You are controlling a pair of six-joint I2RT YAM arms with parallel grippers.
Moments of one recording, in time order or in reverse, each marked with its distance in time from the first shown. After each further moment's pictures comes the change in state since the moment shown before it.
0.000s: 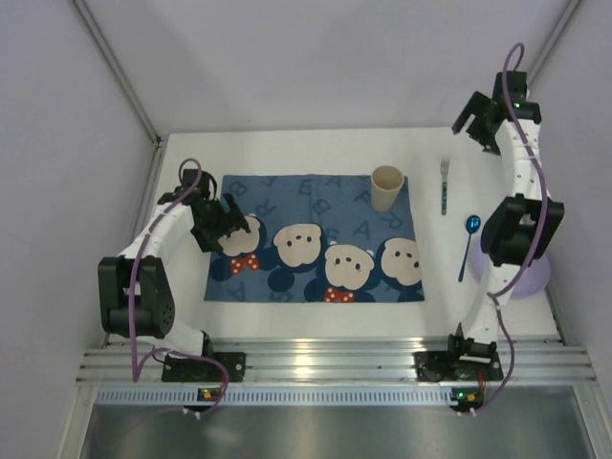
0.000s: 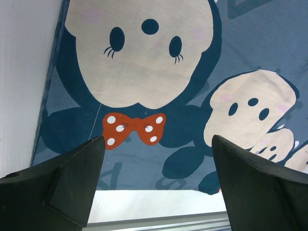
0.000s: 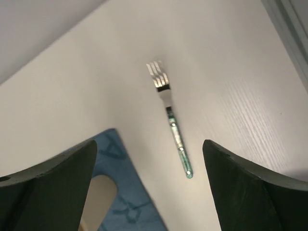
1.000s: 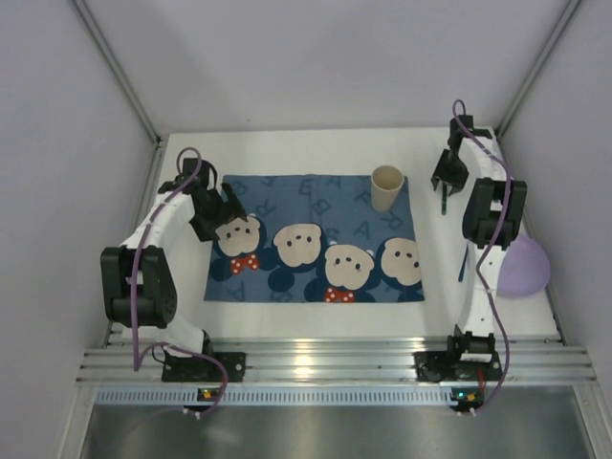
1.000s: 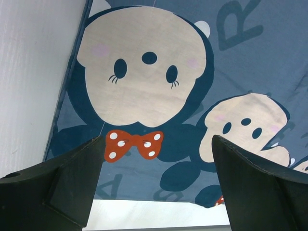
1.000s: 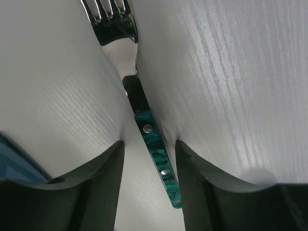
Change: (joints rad) left arm 0.000 0.061 0.104 -0.024 -0.060 0.001; right arm 0.017 0.390 -0.061 -0.078 0.061 -0.037
